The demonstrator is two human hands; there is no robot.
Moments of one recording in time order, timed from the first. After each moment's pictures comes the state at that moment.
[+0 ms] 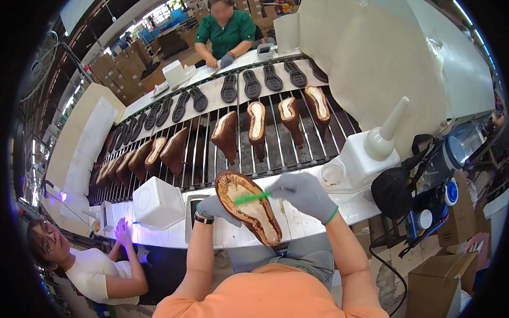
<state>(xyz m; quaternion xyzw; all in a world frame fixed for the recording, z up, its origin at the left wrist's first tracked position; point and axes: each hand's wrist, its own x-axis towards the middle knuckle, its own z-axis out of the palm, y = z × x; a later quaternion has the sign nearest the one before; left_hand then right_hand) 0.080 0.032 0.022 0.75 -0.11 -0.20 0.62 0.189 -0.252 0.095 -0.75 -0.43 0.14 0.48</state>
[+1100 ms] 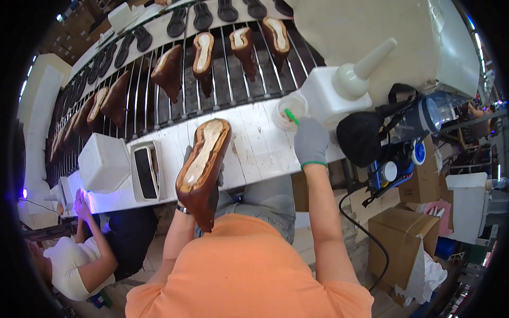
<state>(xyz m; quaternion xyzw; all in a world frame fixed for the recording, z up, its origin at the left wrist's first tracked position) 0.036 -0.085 -0.046 0.13 0.22 -0.06 0.96 0.217 -0.347 -0.031 -0.99 -0.15 -0.05 0.04</state>
